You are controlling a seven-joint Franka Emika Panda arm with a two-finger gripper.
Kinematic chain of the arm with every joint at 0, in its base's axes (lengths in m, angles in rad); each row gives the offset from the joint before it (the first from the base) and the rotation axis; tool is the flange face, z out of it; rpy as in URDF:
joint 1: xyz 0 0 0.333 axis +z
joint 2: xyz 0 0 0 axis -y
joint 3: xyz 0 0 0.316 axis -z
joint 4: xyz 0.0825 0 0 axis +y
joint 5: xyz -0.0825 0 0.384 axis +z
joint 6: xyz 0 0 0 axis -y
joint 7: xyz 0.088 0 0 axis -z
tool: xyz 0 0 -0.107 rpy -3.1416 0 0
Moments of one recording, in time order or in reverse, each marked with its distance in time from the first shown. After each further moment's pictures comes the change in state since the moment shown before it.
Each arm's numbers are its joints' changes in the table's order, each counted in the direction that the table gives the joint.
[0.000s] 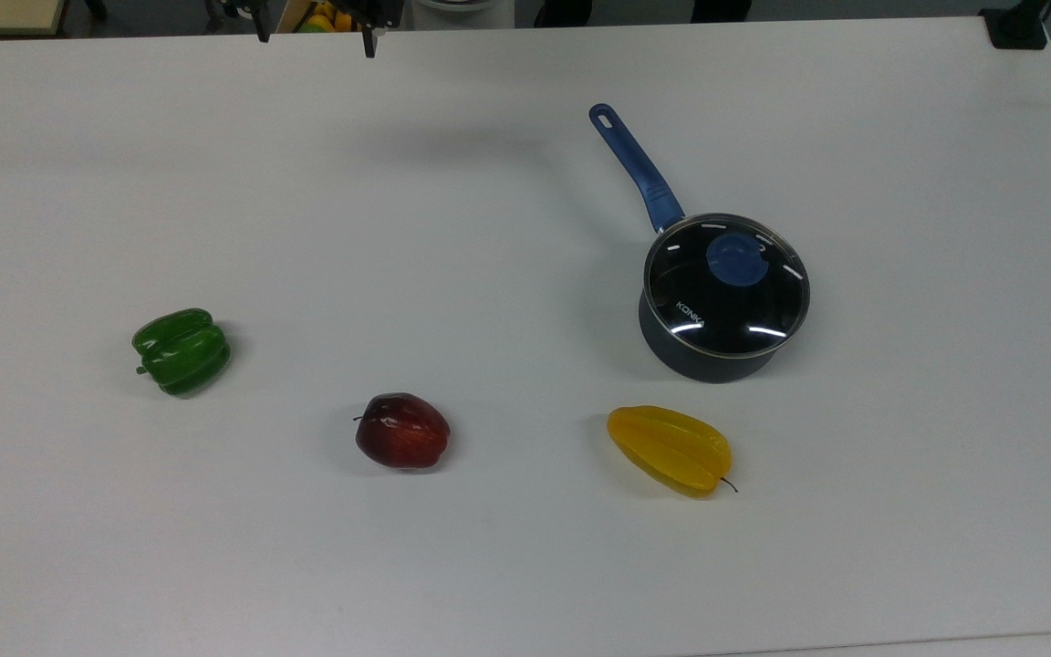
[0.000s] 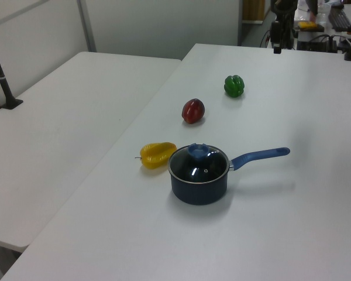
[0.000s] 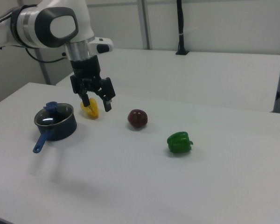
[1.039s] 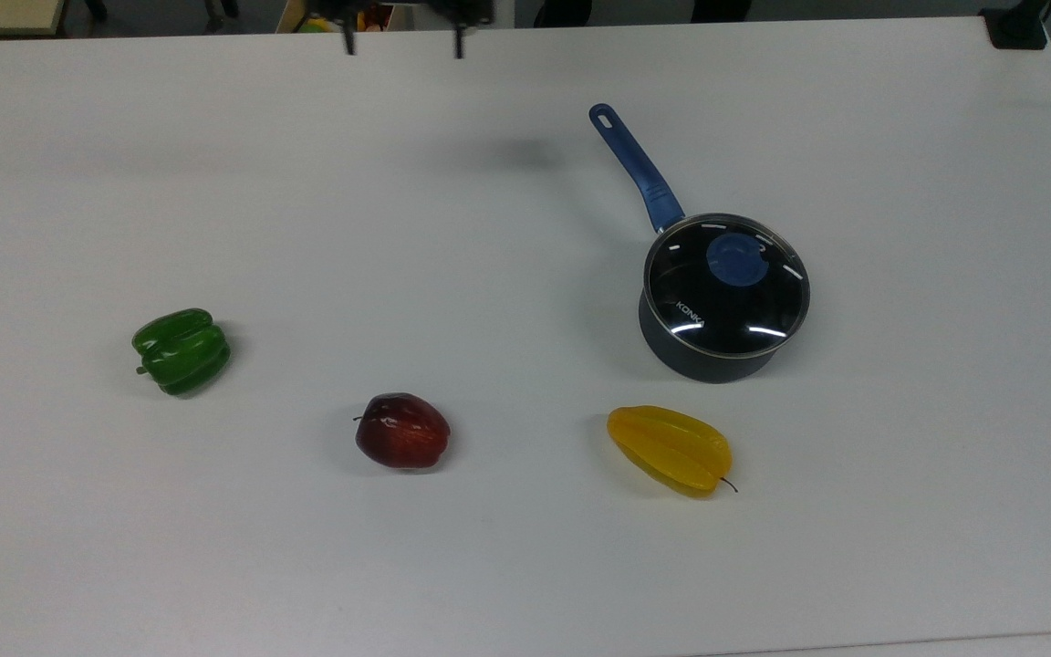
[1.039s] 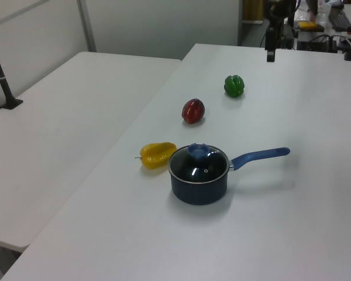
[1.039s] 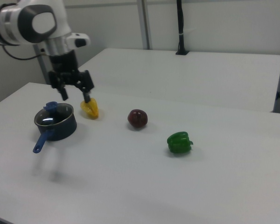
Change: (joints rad) arm 0.133 -0.005 -0.023 -0.015 0.015 0.000 -0.003
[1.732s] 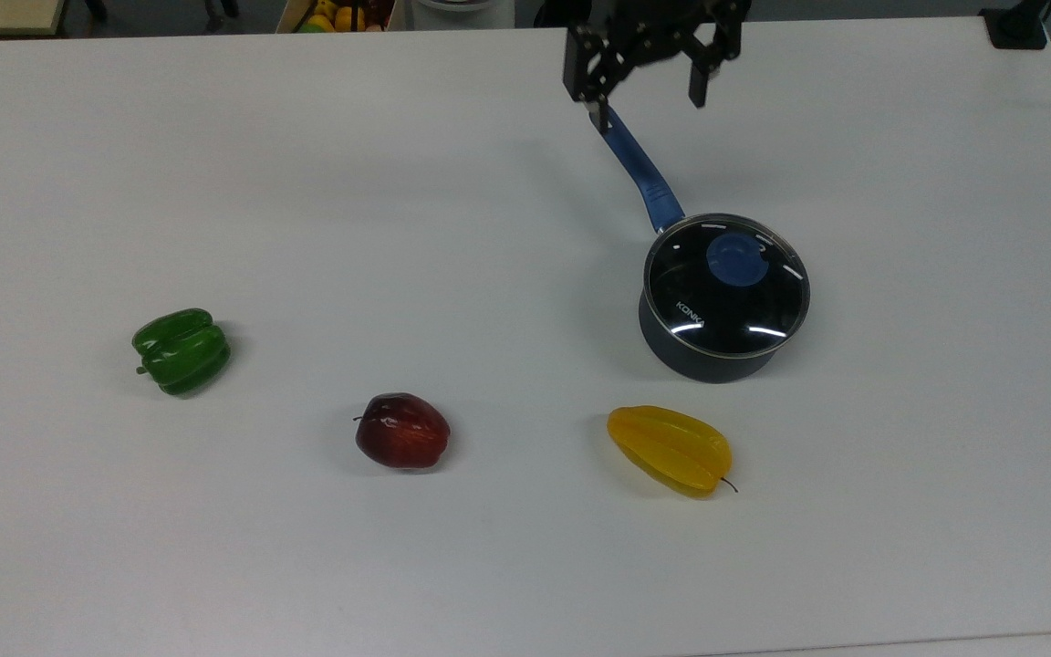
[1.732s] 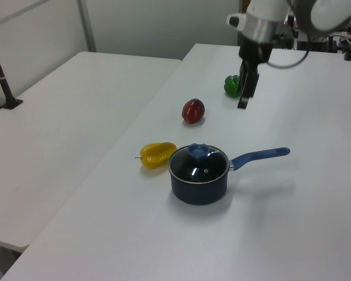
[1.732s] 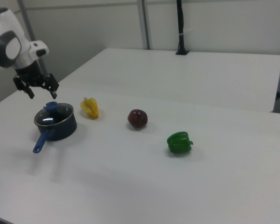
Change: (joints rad) arm 0.296 -0.029 -0.007 0.158 0.072 0.452 0.030
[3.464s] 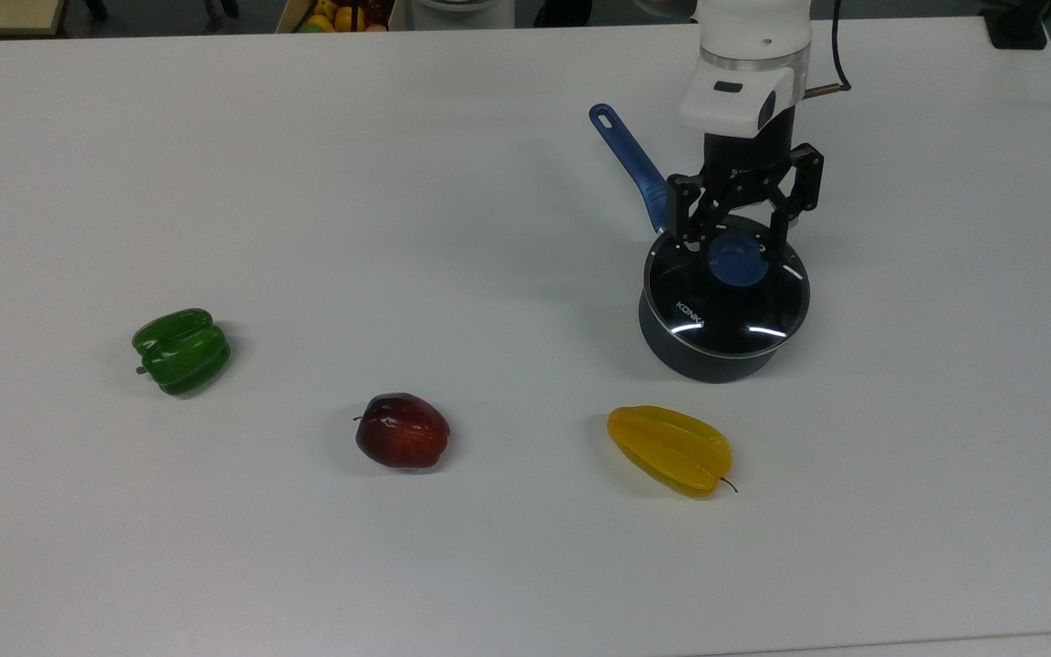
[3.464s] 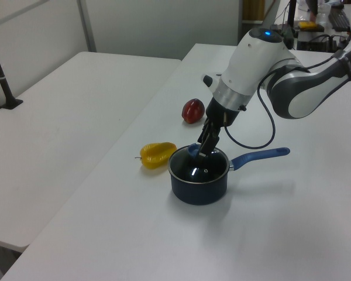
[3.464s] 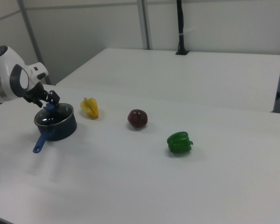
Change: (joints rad) arm 0.049 -0.286 -0.060 -0.023 -0.207 0.472 0.291
